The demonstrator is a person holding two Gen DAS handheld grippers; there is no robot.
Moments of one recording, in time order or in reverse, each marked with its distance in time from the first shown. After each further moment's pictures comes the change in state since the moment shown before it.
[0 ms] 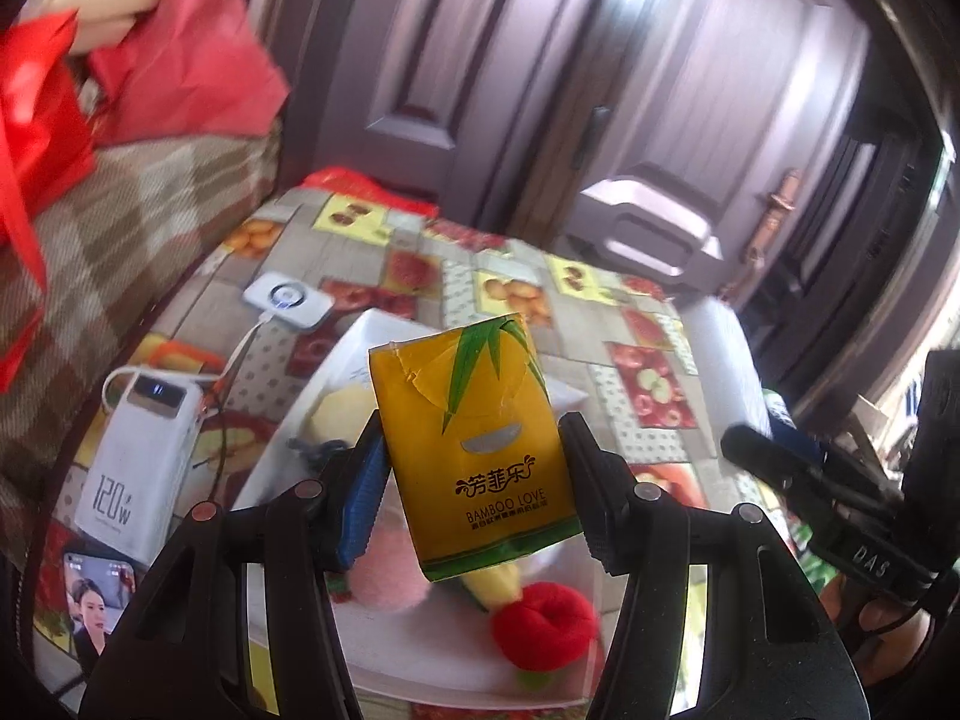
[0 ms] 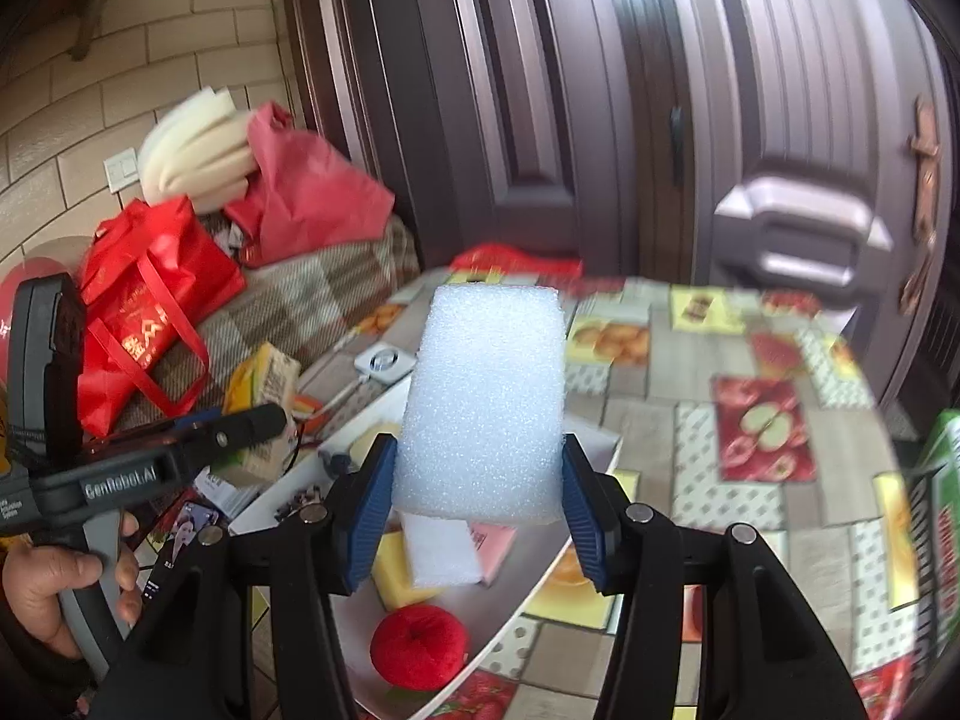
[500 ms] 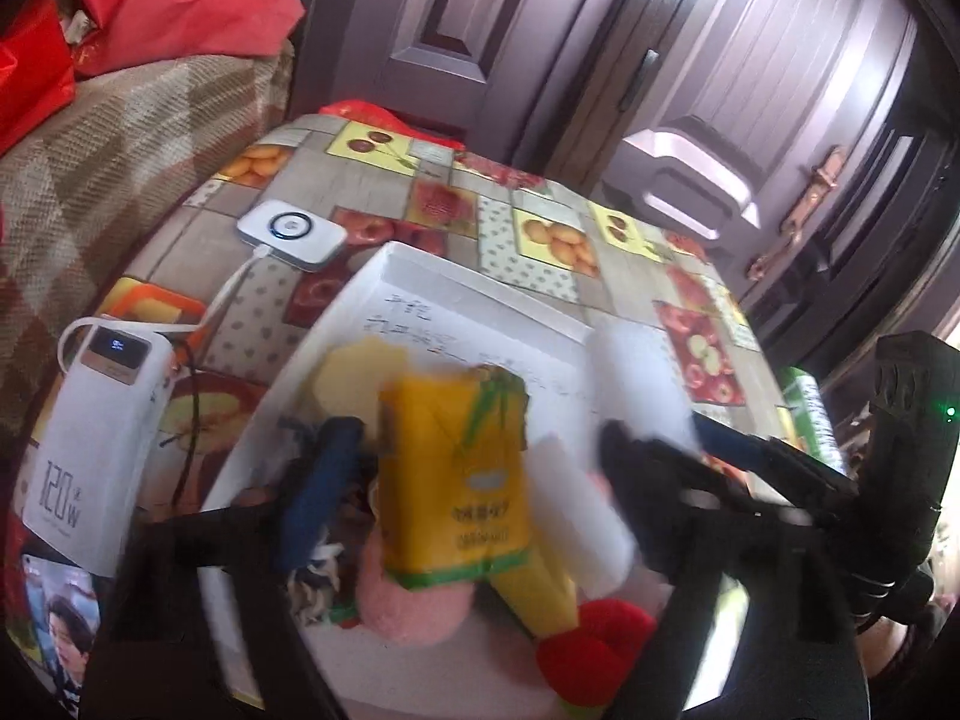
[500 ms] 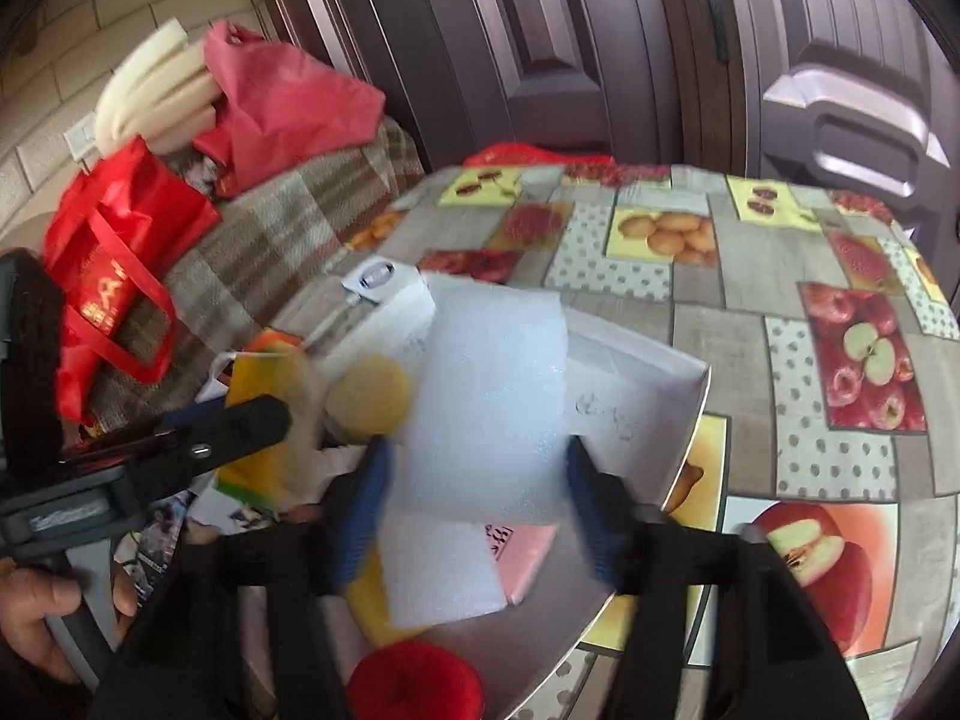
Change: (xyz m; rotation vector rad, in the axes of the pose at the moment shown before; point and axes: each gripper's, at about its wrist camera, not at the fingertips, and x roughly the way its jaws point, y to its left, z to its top) left arm 0.070 0.022 -0.008 -0.031 0.110 0.047; right arm 0.106 -0.006 -0.016 0.061 0.207 0.063
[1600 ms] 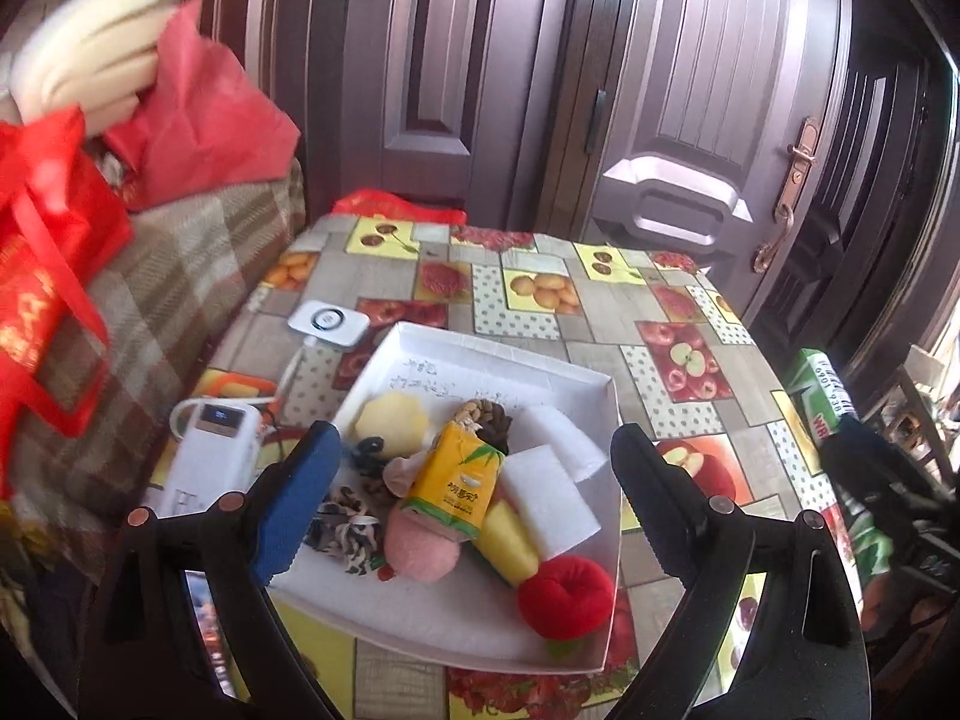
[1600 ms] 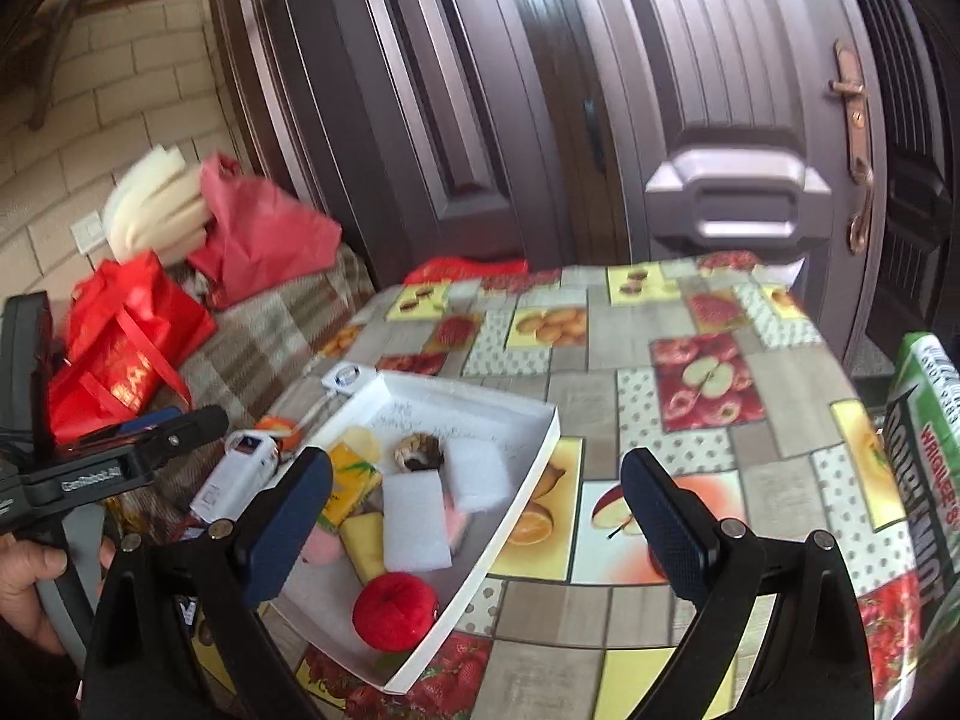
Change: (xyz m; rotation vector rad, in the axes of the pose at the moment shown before) left arm -0.116 -0.070 -0.004 0.174 -0.128 0.134; right arm -0.167 -0.018 -0.034 0.080 -0.296 -0.119
